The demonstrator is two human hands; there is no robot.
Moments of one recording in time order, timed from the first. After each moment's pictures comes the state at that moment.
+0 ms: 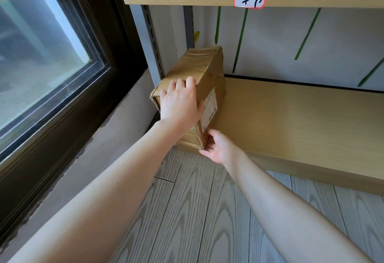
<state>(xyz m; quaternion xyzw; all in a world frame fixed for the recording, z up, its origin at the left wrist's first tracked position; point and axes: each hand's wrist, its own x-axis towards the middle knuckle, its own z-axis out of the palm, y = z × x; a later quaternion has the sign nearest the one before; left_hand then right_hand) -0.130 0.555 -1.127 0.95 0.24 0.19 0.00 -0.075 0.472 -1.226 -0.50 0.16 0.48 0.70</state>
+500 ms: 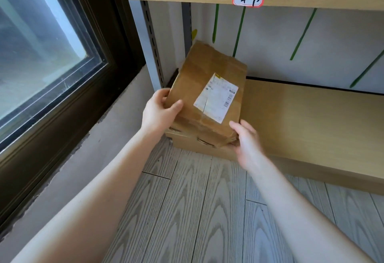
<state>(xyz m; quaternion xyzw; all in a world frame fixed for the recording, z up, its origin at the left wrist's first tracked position) -0.164 0.578 -1.147 0.78 0.33 0.25 0.47 -0.071 0.411 -1.206 -0.60 0.05 0.28 0.75</state>
